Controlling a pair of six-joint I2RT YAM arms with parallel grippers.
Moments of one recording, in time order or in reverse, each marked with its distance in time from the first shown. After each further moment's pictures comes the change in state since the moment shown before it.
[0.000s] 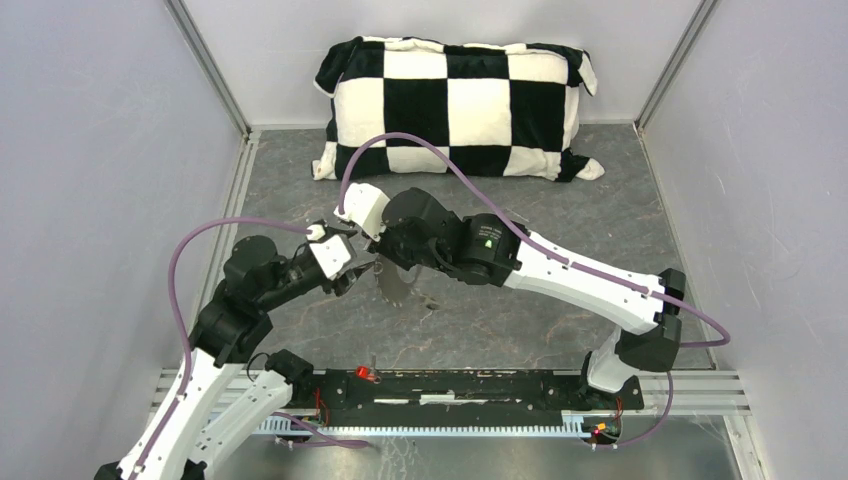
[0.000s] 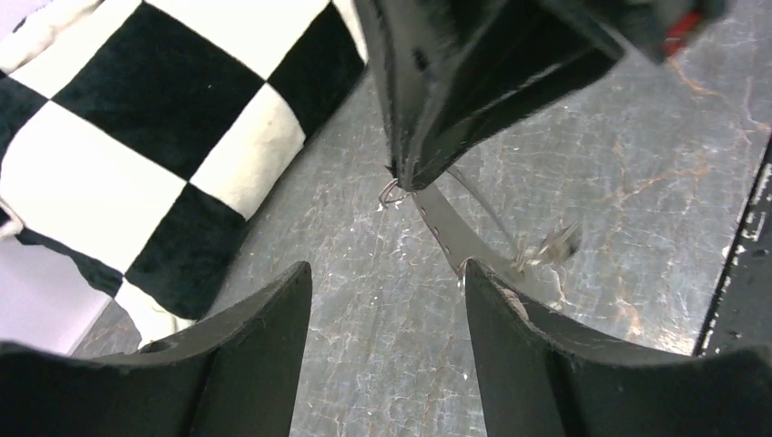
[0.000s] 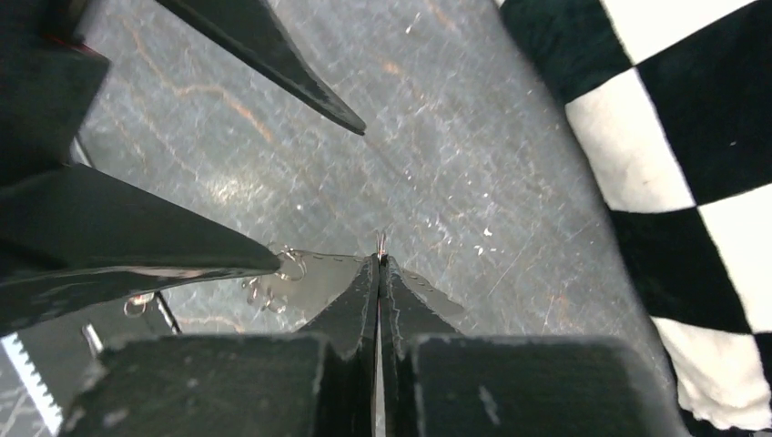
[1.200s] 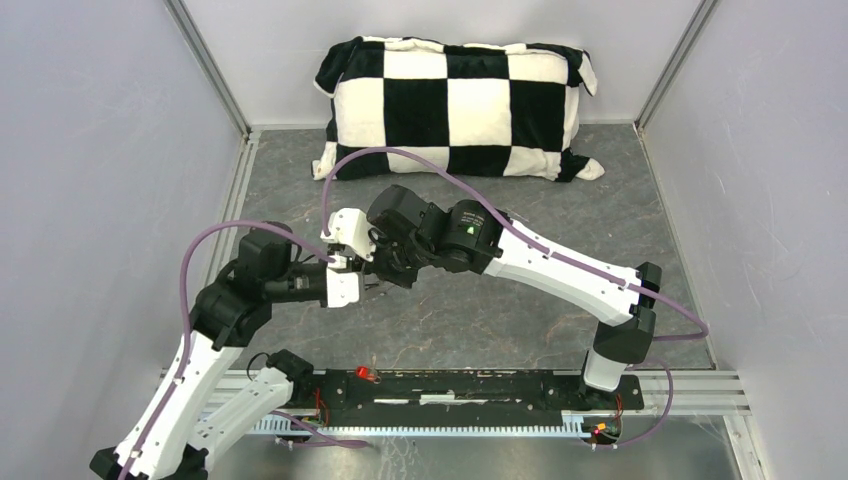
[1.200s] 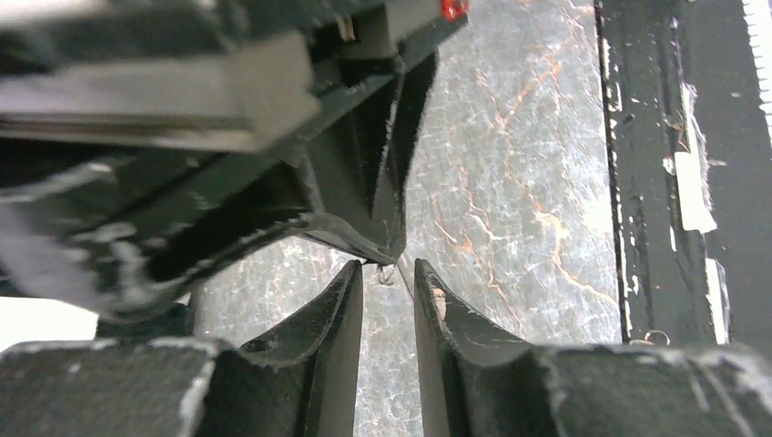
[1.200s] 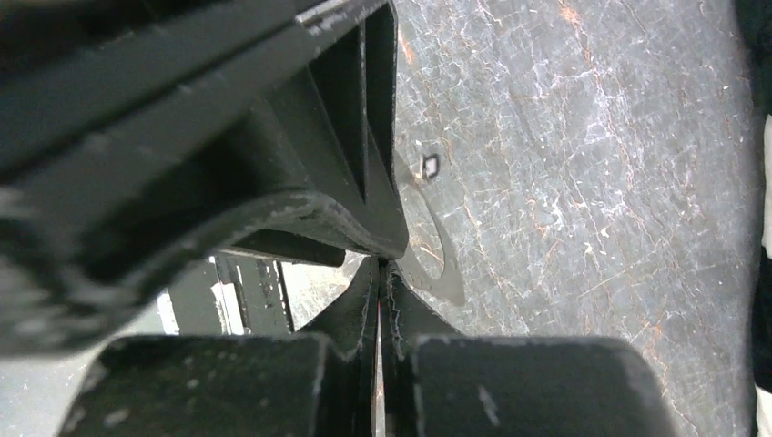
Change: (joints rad) left arm -0.004 0.104 0.133 -0.315 0.331 0.389; right arm -0.016 0.134 0.206 -0.332 -0.365 -0.055
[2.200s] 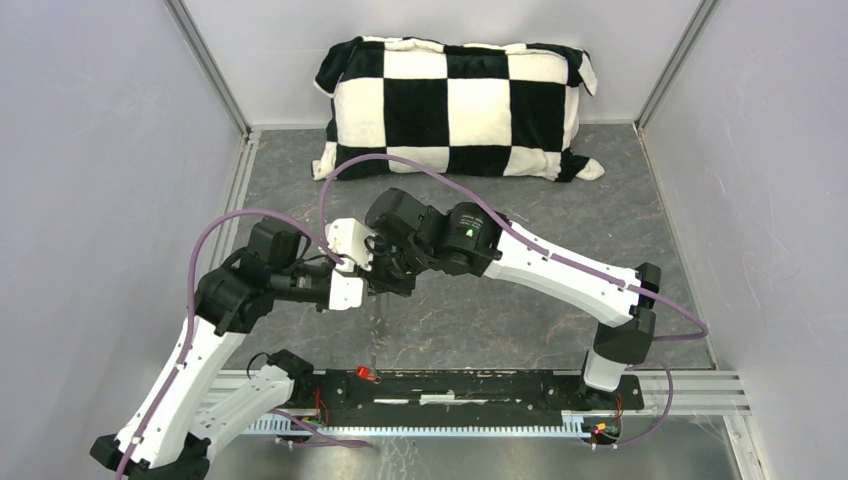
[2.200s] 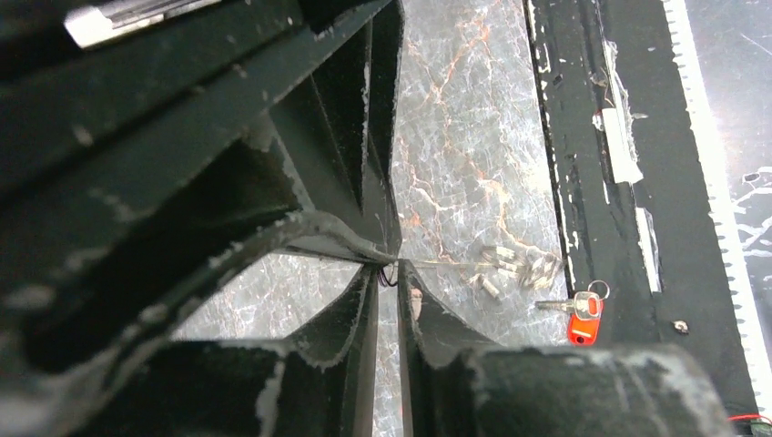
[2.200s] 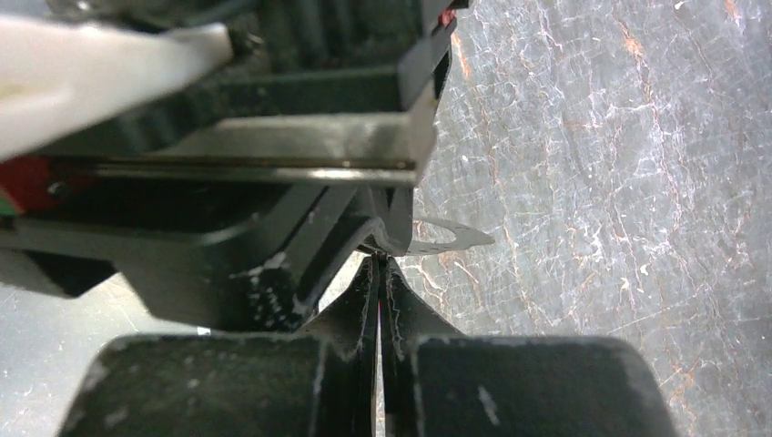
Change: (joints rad) left arm 0.000 0.093 0.083 -0.235 0.049 0.140; right arm 0.011 0.000 0.000 -0.005 -0.117 -0.027
